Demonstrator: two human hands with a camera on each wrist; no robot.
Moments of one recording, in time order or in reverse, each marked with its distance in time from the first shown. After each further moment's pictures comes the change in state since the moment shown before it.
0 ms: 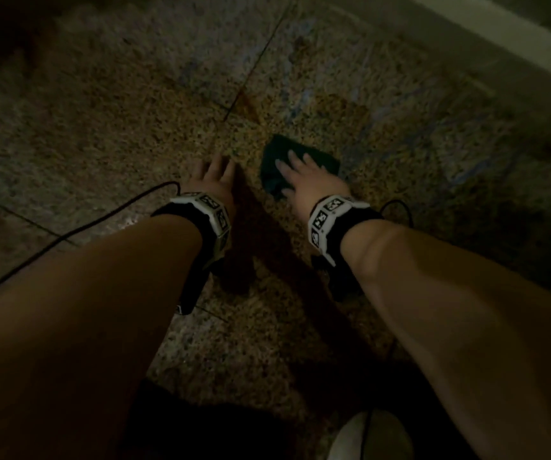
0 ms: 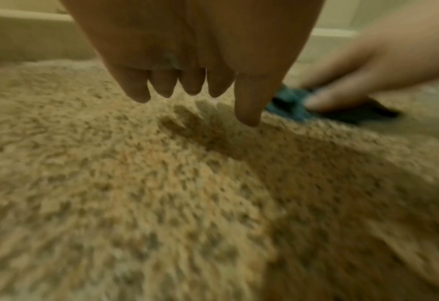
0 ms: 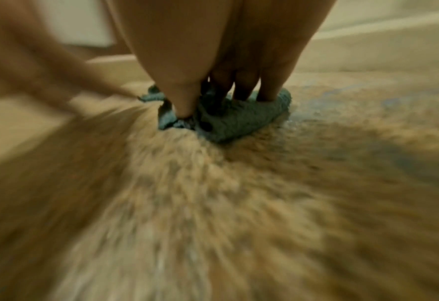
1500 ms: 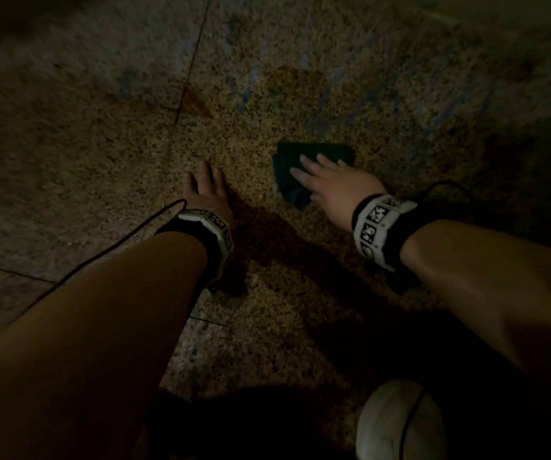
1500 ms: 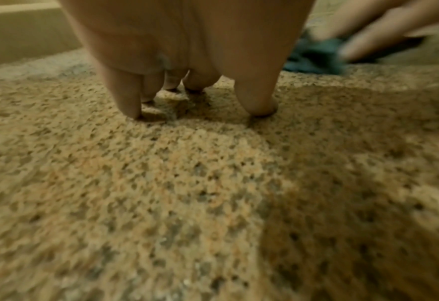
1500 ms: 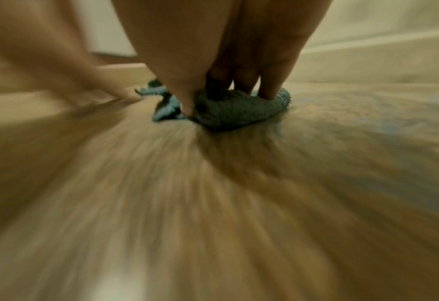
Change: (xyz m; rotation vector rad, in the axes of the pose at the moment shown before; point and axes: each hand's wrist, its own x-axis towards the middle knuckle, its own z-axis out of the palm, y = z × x) left_hand -0.019 0.052 0.006 0.282 -0.012 0.027; right_hand -0.050 0.067 0.032 -0.055 0.033 -0.015
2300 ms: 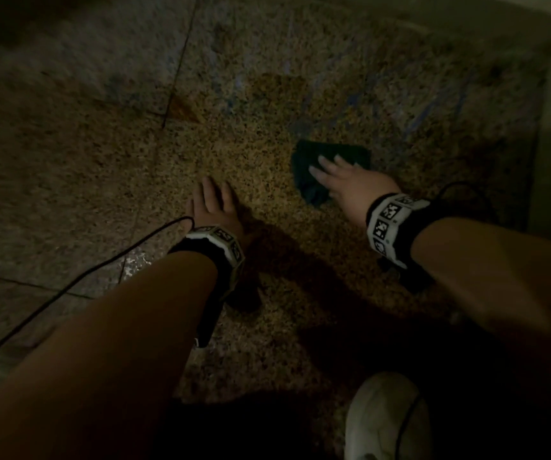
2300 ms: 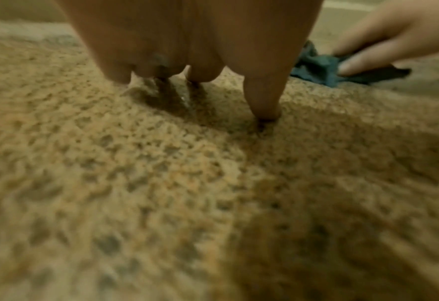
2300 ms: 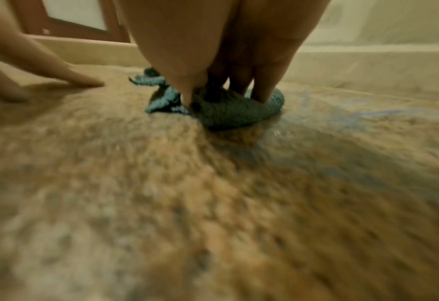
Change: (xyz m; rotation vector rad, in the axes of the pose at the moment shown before) left_hand -0.003 0.023 0.024 -0.107 0.007 0.006; right_hand -0.023 0.032 0.006 0.012 -0.071 0.118
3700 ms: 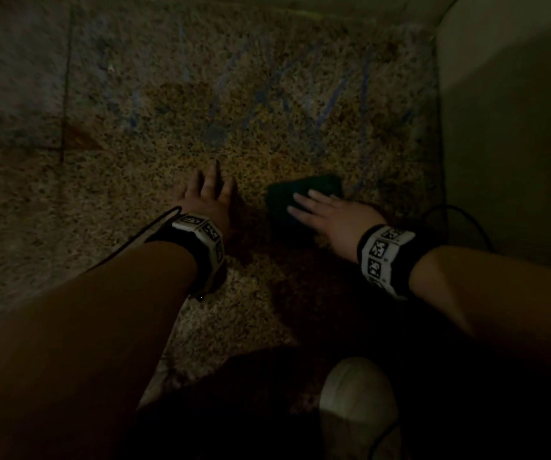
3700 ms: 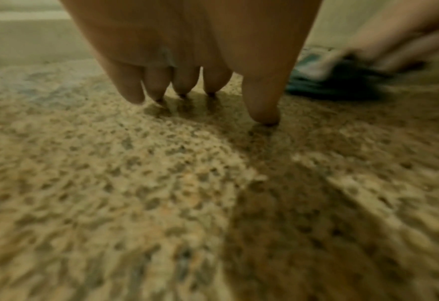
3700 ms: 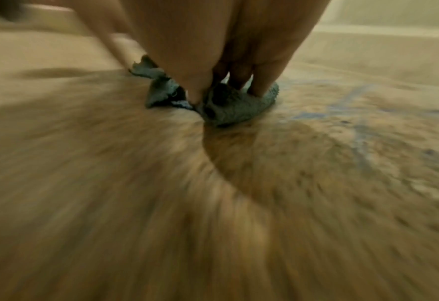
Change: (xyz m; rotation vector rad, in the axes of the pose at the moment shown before) left_hand 0.007 0.079 -0.040 0.317 -0.026 0.297; right_hand -0.071 0.040 0.054 0.047 -0.066 0.023
